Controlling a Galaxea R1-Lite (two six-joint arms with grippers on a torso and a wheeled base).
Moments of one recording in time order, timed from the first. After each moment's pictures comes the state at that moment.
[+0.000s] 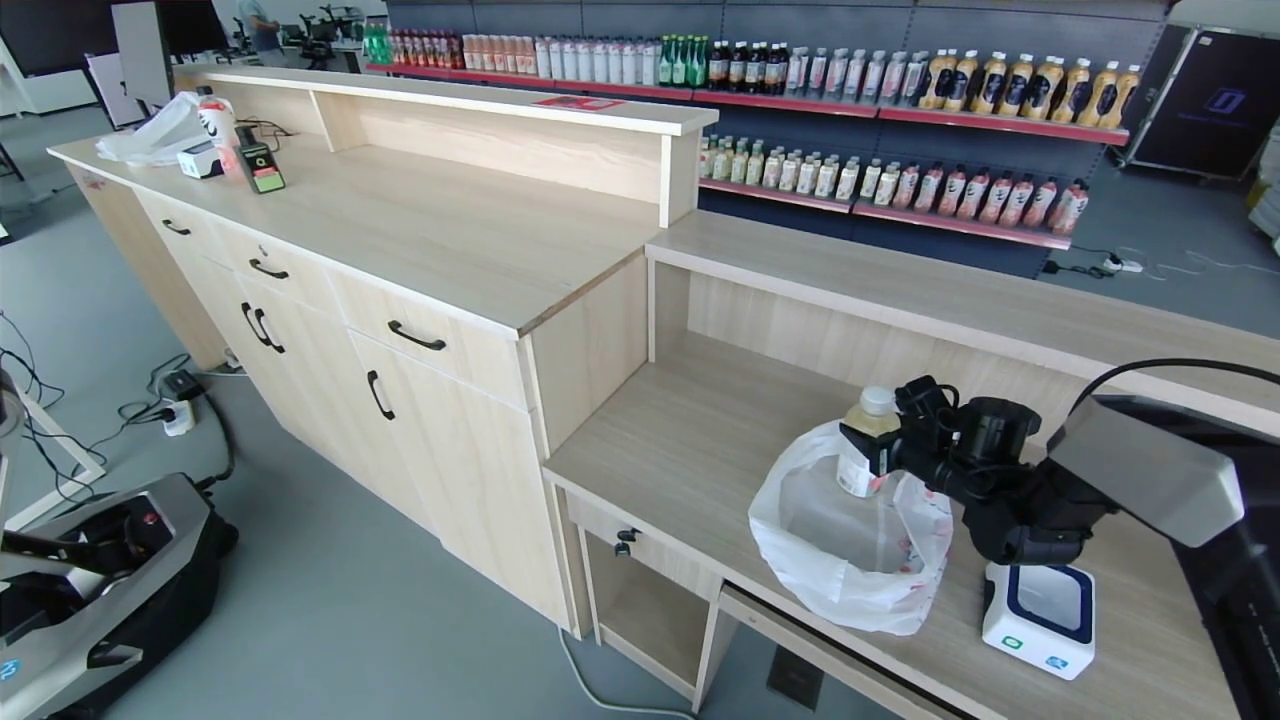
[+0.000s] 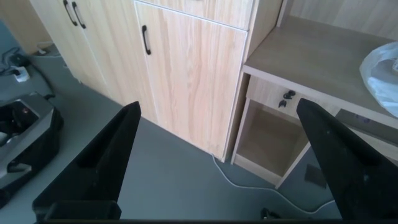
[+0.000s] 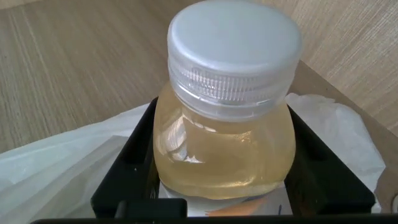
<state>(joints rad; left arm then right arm) 0.00 0.00 0.00 0.00 -0.02 0.00 -0.02 2.59 -1.23 -1.26 0.40 -0.24</state>
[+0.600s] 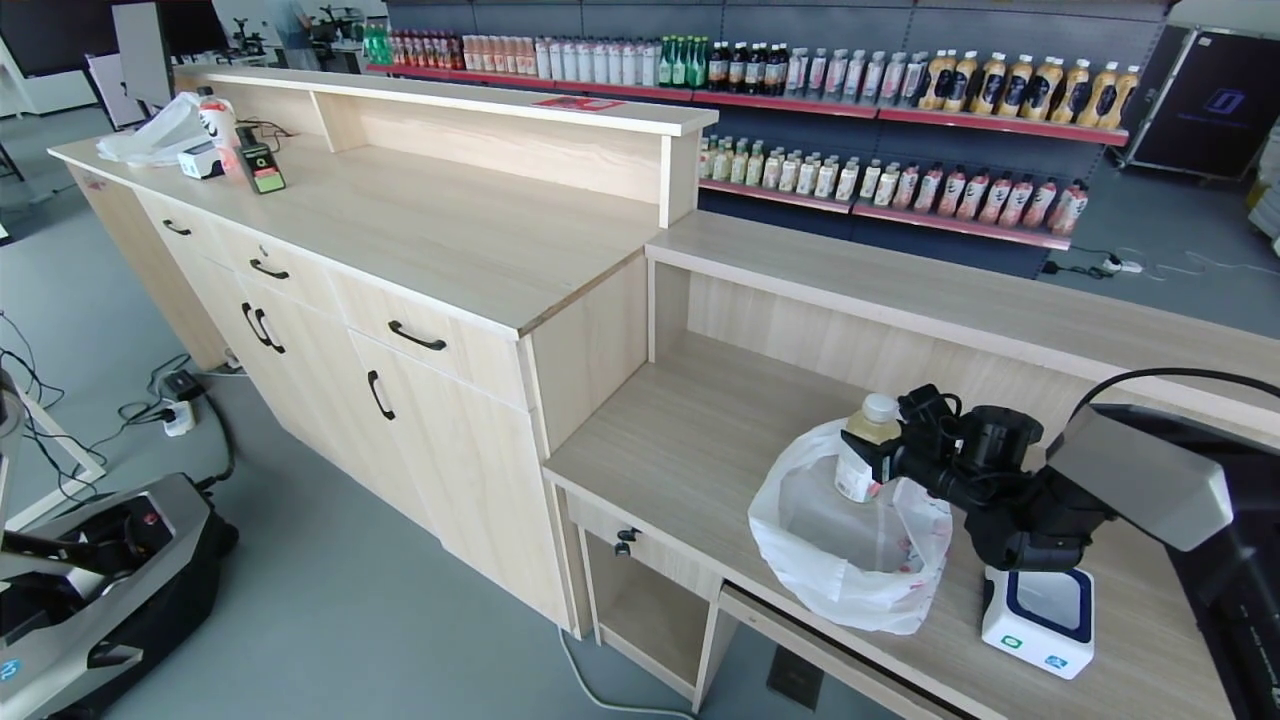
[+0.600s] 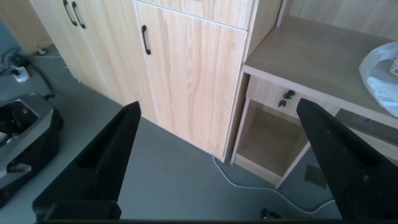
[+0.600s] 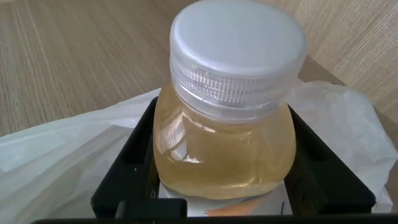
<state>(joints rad) 0.00 0.00 0.00 0.00 -0.02 0.00 -0.04 2.63 -1.25 -1.26 0.44 -0.25</state>
